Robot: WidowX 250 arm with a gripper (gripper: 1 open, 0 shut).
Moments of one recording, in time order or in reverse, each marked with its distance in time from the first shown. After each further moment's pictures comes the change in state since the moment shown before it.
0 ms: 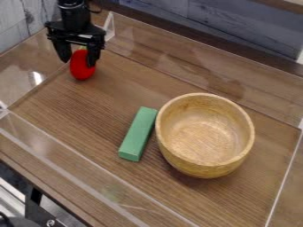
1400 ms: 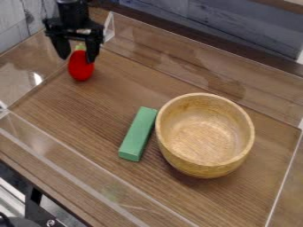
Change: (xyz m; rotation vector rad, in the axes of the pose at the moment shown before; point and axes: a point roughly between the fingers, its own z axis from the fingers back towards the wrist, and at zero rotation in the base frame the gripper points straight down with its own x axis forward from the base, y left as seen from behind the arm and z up) arm -0.003 -0.001 0.016 -0.027 0.011 0.014
